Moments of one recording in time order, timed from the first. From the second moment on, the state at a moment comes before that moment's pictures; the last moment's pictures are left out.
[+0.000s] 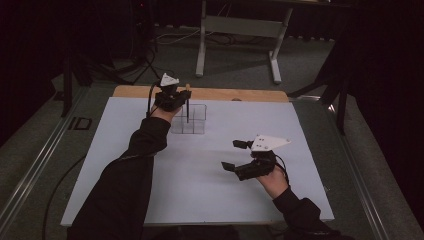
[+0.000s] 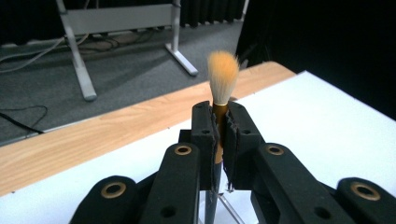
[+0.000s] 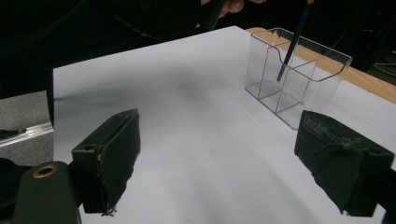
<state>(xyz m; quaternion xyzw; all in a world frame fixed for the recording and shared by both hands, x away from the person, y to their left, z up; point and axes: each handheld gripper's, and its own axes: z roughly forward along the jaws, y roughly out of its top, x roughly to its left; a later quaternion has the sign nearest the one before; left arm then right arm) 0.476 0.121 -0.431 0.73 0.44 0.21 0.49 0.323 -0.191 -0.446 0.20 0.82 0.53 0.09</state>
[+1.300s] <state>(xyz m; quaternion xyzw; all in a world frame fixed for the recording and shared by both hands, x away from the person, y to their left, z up) 0.435 0.127 -0.381 0.73 0.40 0.17 0.53 0.328 -0.195 -0.446 0.21 0.81 0.54 0.09</state>
